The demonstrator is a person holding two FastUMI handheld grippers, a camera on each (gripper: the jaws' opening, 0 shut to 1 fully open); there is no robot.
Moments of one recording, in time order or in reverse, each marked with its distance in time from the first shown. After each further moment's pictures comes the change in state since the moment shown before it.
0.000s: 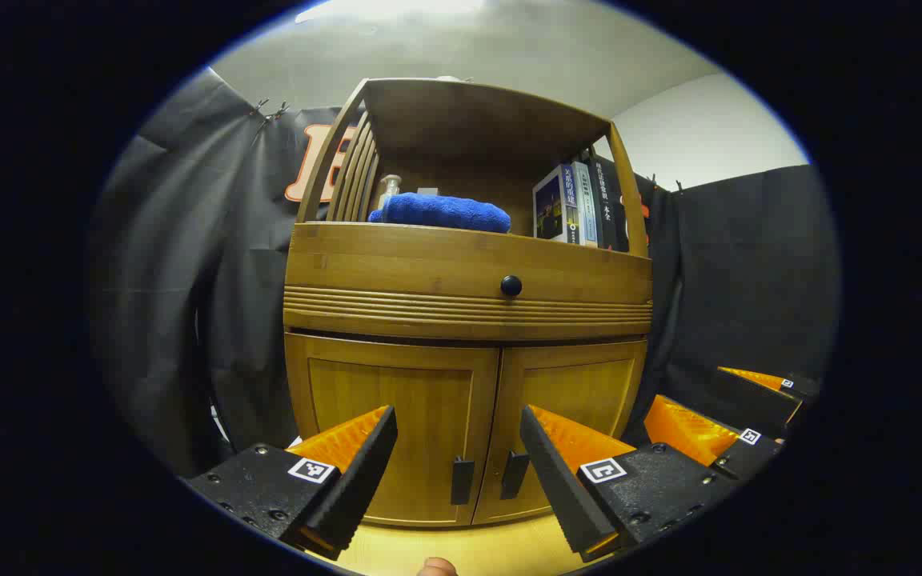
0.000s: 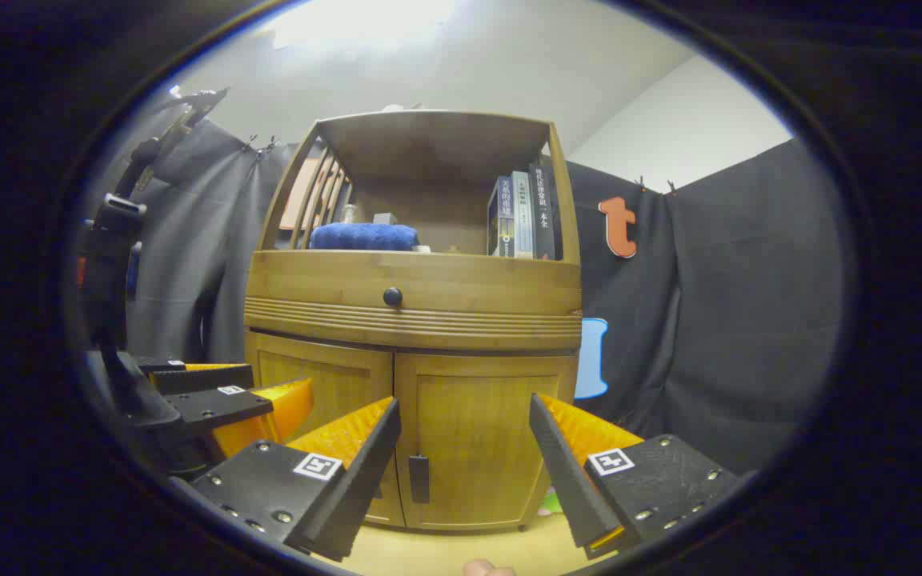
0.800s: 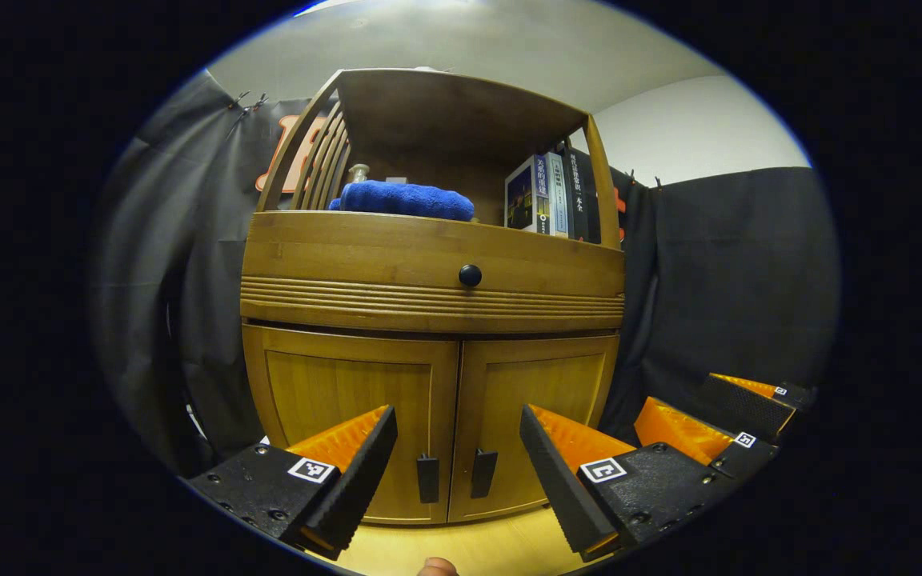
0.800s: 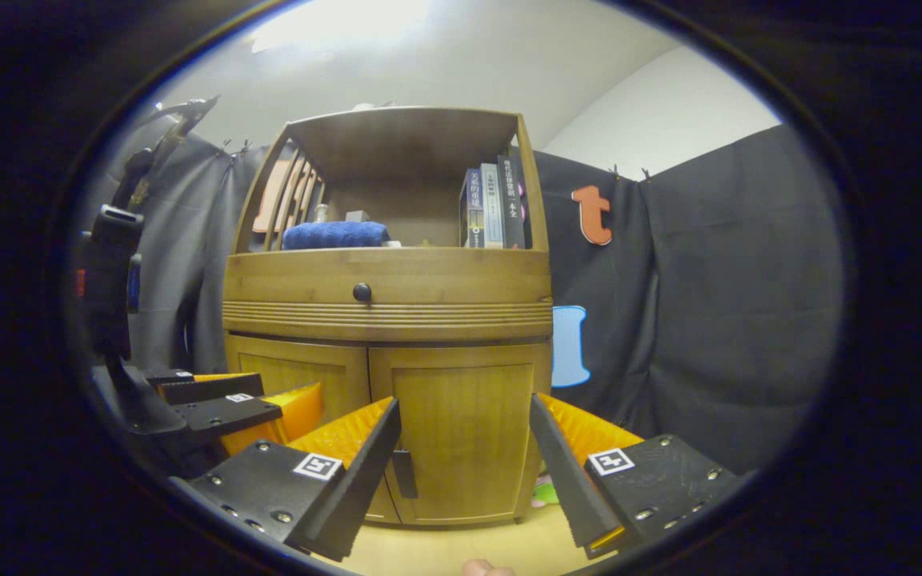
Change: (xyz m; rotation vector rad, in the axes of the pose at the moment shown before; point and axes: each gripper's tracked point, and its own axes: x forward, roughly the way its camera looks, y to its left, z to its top) left arm 0.008 -0.033 -0.007 -0.009 0.023 -0.084; right arm -0.009 -0.027 -0.007 0.032 0.025 -0.075
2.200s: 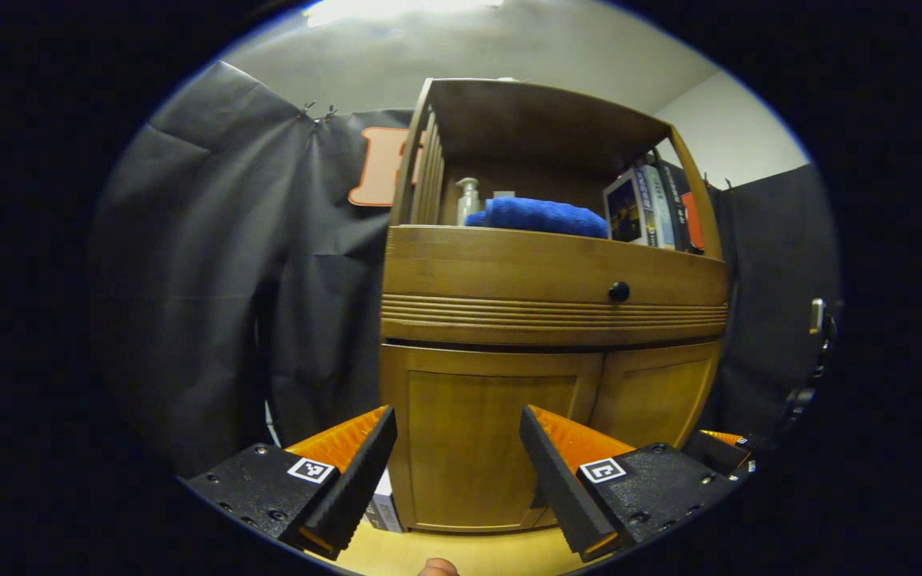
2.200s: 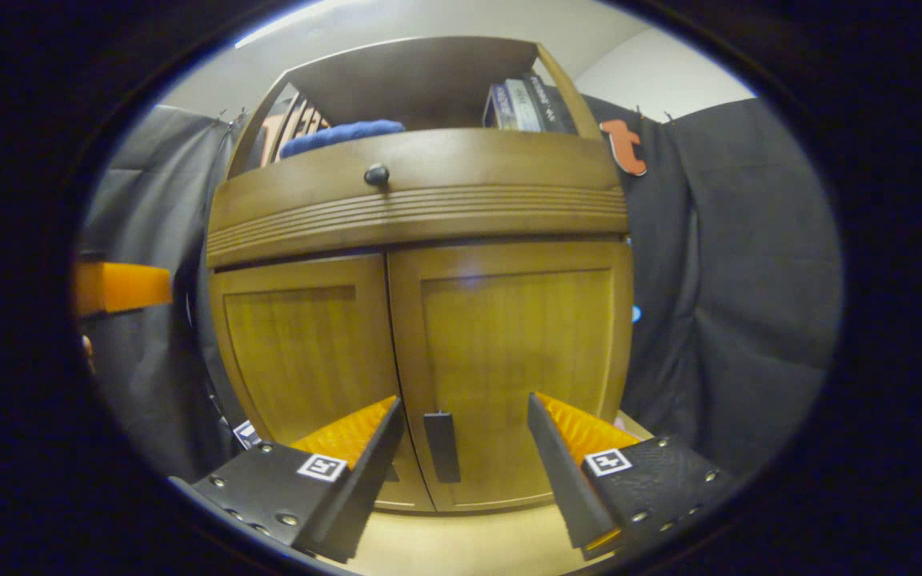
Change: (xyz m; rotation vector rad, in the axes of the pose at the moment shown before) left arm -0.038 0.167 0.015 0.024 -0.030 0.343; right arm 0.087 0.073 -0.137 0.034 0.206 0.102
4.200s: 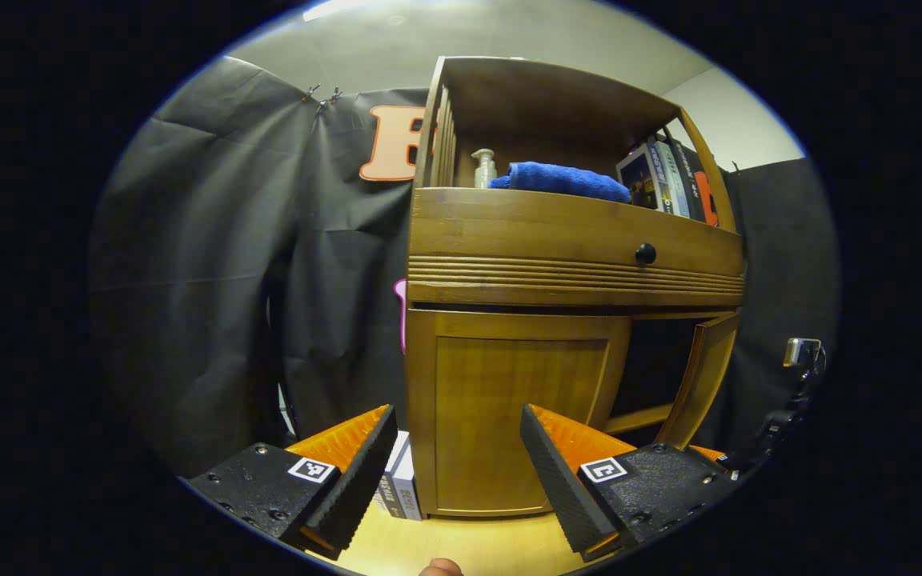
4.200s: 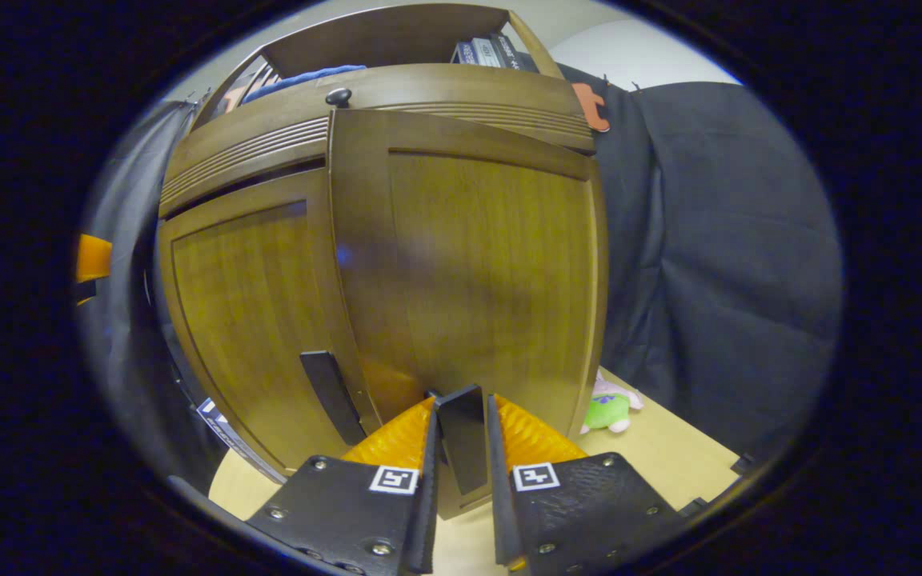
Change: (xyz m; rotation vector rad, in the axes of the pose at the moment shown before) left arm -0.002 -0.009 -0.037 0.012 0.089 -0.064; right arm -0.020 -0.031 -0.070 0.056 0.114 -0.177
